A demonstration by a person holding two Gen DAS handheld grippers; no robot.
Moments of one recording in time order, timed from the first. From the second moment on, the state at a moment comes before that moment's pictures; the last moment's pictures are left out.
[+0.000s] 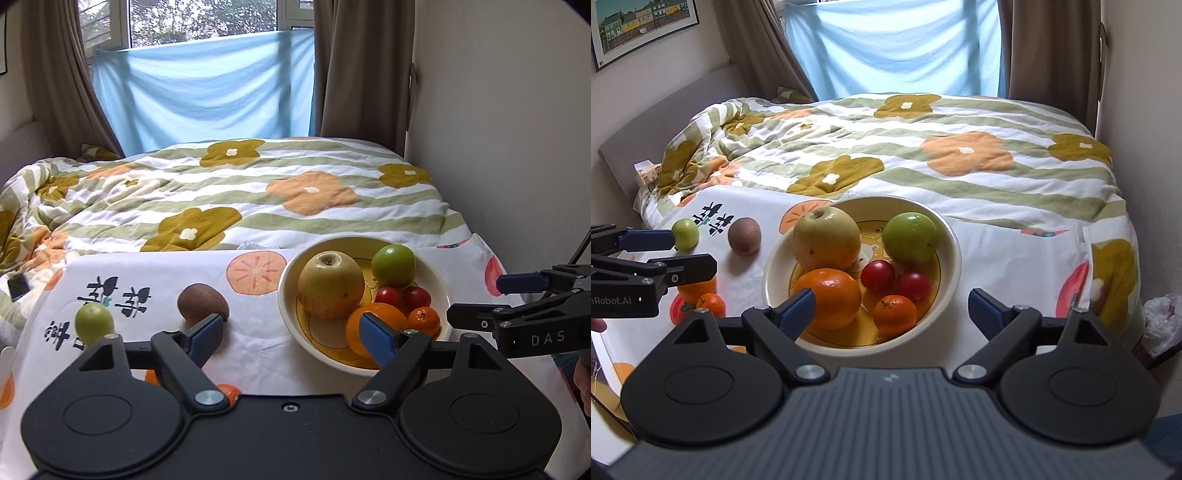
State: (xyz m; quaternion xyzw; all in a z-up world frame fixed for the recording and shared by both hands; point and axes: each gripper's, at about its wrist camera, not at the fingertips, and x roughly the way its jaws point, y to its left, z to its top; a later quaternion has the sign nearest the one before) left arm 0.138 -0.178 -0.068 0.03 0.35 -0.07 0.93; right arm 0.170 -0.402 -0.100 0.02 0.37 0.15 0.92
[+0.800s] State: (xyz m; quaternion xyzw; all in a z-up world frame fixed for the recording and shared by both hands) left arm 0.078 -0.030 -0.014 0.03 0.30 0.02 0.95; right arm 0.129 -0.285 -0.050 0.06 0.35 0.16 0.92
